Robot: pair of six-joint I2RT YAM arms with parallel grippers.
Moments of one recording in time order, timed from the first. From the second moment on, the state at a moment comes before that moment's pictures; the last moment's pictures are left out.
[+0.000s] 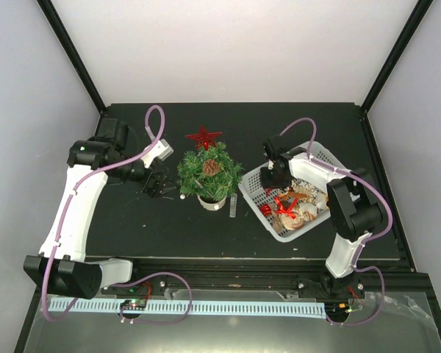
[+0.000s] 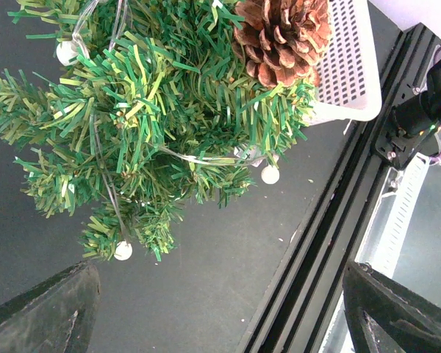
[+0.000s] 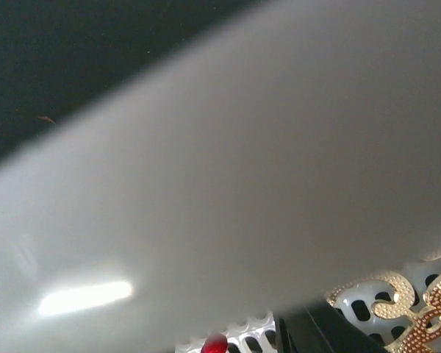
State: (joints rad) left arm -0.10 1.25 1.42 -1.36 0.76 0.60; right arm 0.44 1.81 1.19 -0.67 -0.05 0.39
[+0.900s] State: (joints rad) left arm -0.10 1.24 1.46 -1.41 0.74 0.60; right arm 0.45 1.72 0.99 -0.55 -0.06 0.47
